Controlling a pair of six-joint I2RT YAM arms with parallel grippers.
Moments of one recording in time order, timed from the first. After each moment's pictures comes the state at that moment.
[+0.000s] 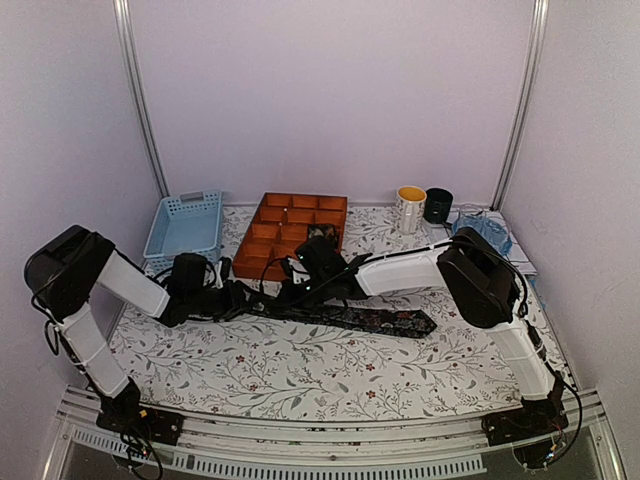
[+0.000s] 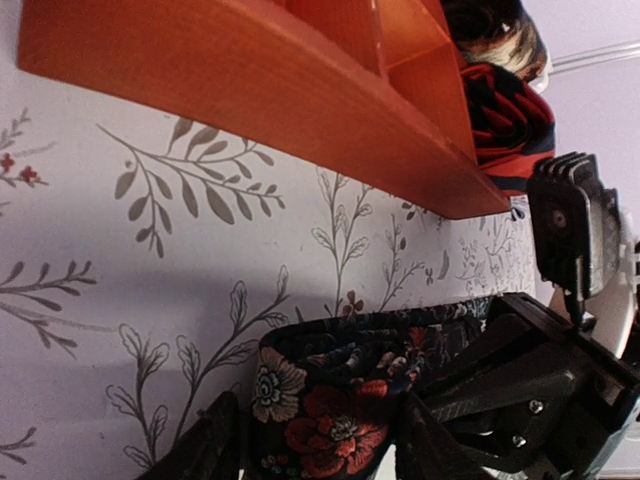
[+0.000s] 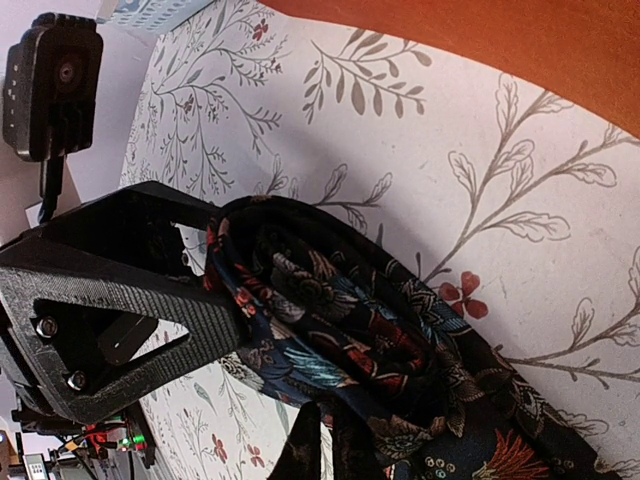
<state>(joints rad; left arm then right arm) -0.39 1.72 0.51 0.57 0.43 -0.76 0.95 2.38 1.73 -0.06 -0.38 0.79</state>
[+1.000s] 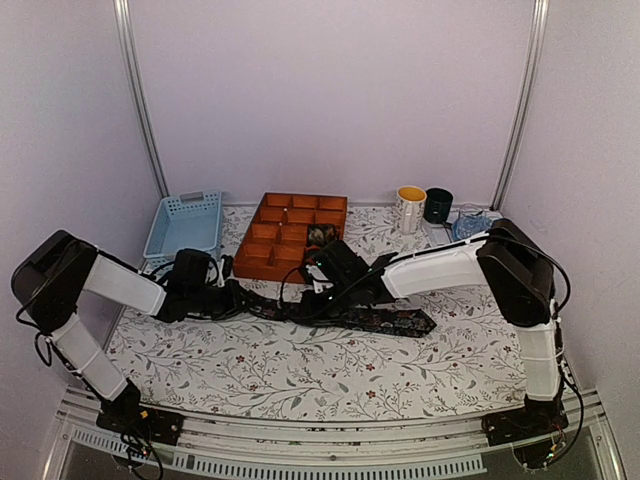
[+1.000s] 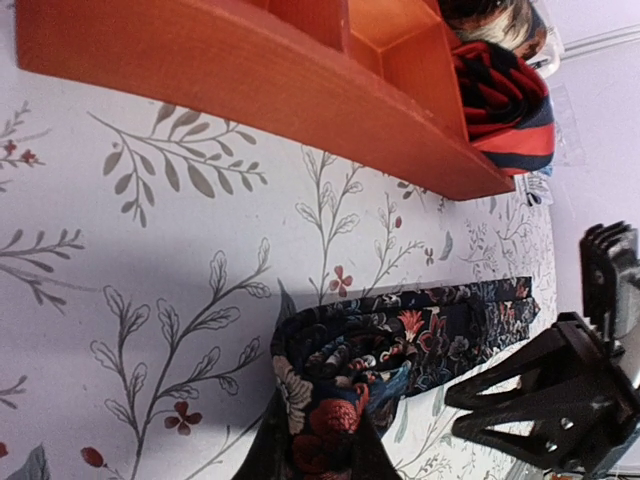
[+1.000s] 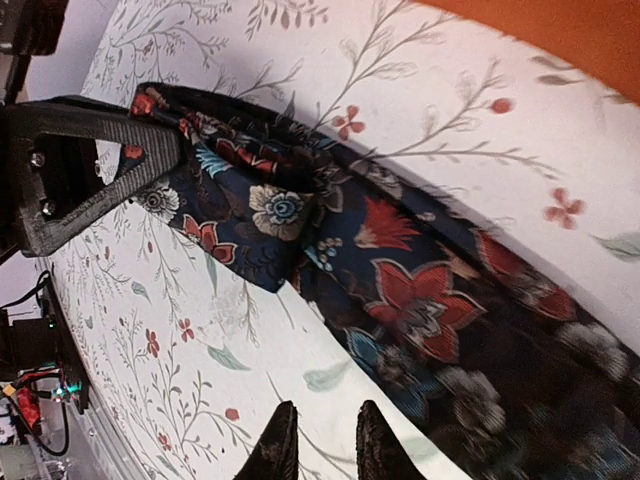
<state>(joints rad) -0.44 1.63 0.54 0.40 0.37 -0.72 0.97 2.17 1.47 -0.14 -0.30 0.67</state>
